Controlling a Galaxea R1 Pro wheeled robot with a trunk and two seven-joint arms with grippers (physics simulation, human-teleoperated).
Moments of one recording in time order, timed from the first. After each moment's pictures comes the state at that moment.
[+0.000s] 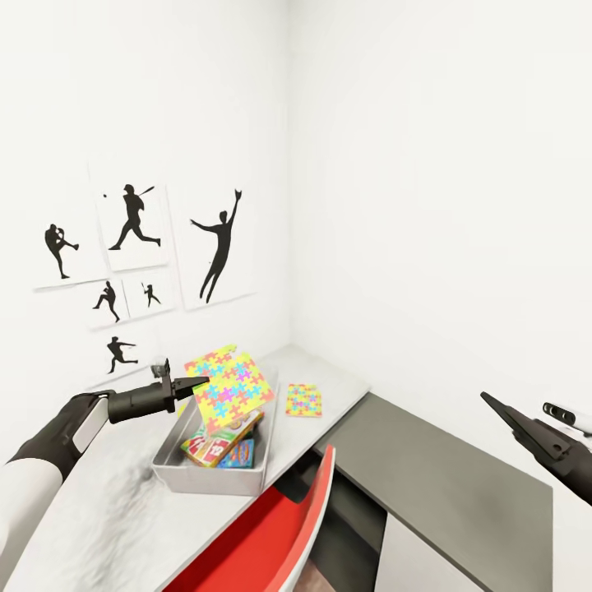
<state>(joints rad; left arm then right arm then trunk) -0.84 0.35 -0.08 -0.59 0.53 0.86 -1.24 -0.25 -0.24 -0.64 -1.43 -0.61 0.71 1.44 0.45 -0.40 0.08</state>
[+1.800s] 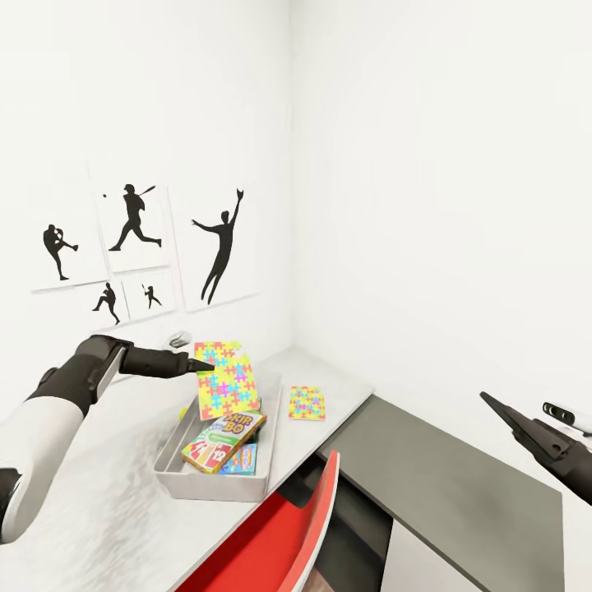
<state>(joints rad) -1.07 0.31 -0.09 -0.59 -0.01 0.86 -1.10 -0.25 -0.24 -0.64 -1.43 -0.61 0.71 1.44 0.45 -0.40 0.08</state>
